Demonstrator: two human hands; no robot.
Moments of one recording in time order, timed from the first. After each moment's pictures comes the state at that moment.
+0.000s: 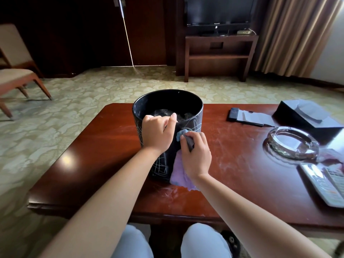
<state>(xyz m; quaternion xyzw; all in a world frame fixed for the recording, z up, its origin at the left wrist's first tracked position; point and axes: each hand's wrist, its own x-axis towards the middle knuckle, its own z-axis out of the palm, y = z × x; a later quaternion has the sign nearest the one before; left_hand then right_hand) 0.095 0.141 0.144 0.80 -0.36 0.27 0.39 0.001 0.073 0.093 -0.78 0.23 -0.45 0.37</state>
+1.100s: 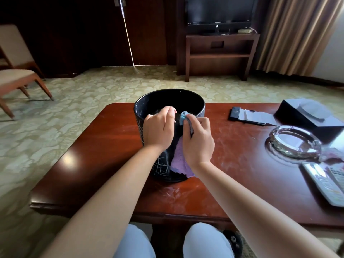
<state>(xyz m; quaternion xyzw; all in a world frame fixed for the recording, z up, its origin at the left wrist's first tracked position) 0.080 0.144 0.163 0.79 -0.37 0.22 0.43 0.009 0.071 0.131 -0.80 0.22 -0.47 0.31</state>
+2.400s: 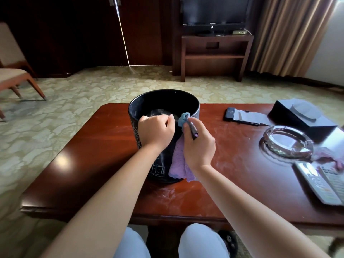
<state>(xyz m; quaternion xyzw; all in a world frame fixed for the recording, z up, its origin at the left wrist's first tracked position) 0.090 0.133 0.151 0.85 -0.32 0.27 0.33 -0.001 0.065 0.126 -0.75 0.25 -0.49 0.37</state>
